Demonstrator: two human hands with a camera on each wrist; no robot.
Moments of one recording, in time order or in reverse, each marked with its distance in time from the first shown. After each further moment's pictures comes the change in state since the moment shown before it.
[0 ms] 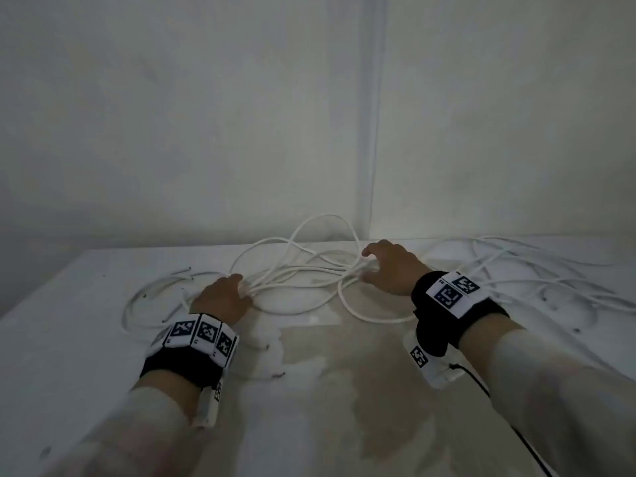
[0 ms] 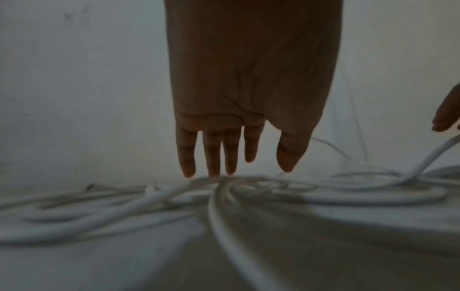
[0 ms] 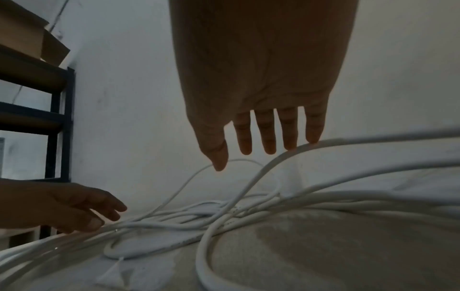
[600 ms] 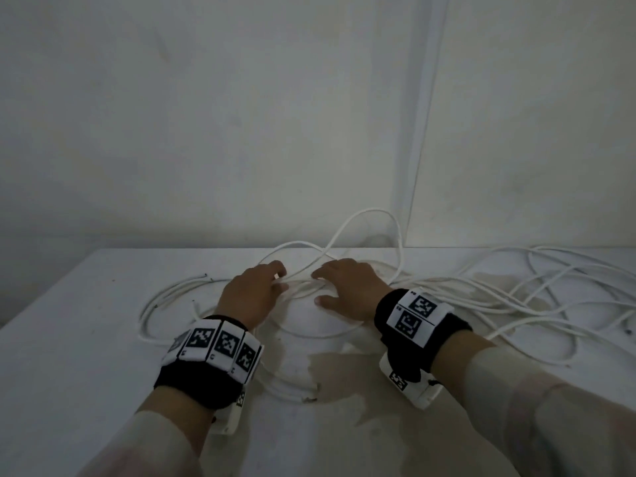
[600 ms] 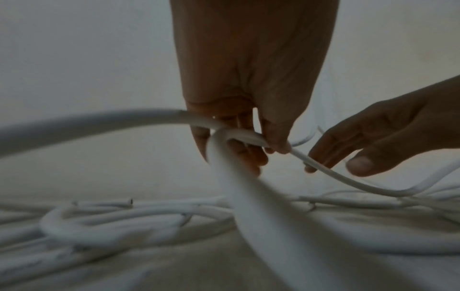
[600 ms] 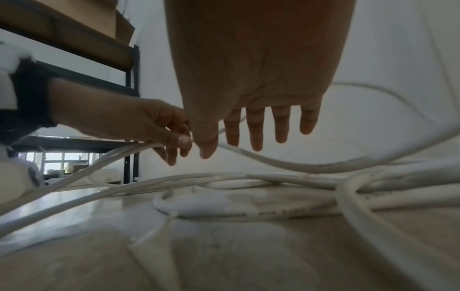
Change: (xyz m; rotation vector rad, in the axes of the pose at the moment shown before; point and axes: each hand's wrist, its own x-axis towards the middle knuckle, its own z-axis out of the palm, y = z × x) left_hand 0.023 0.013 -0.019 -0.041 0.138 0.225; right_hand 0.062 -0.079 0.053 -0.129 -0.069 -0.346
